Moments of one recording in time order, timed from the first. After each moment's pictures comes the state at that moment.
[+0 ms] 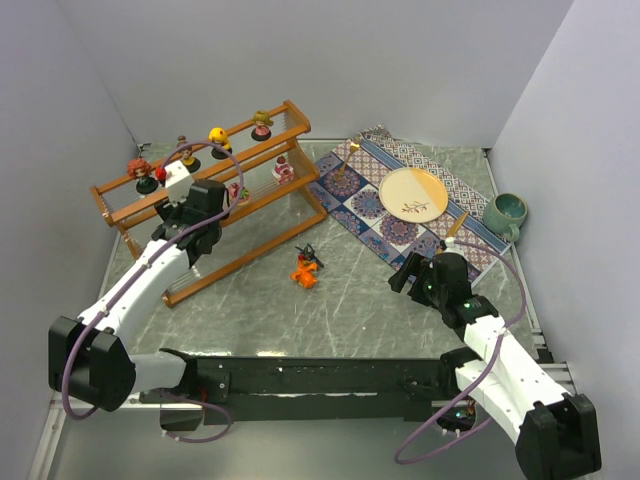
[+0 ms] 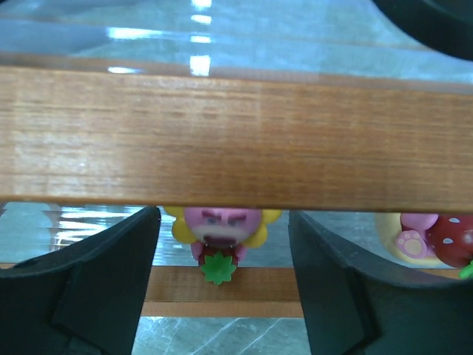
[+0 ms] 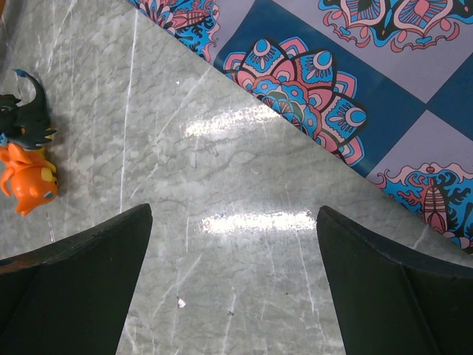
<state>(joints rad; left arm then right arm) -0.34 1.25 1.00 -0.43 -0.78 -0.65 0.24 0.79 0.36 -0.30 -0.02 0.64</state>
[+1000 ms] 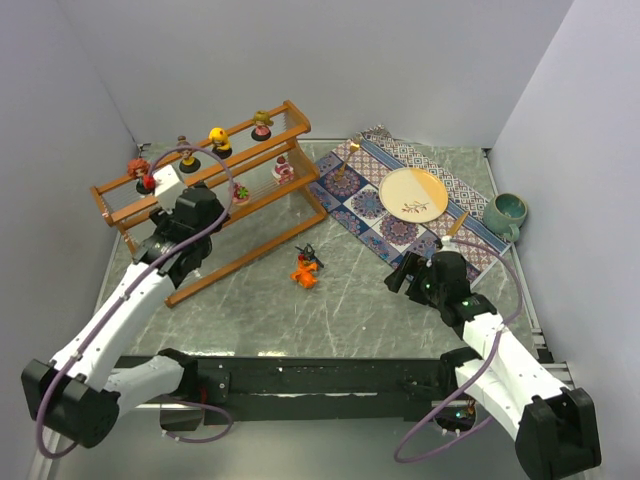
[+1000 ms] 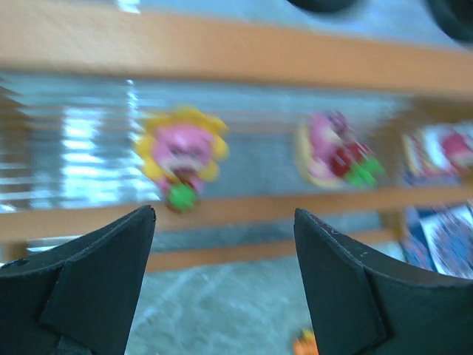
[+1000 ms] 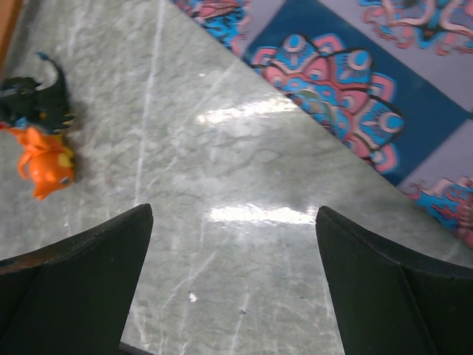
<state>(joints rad) -0.41 1.06 1.00 -0.51 -0.69 -0.74 0.24 0.82 0.36 -0.26 -0.09 0.63</state>
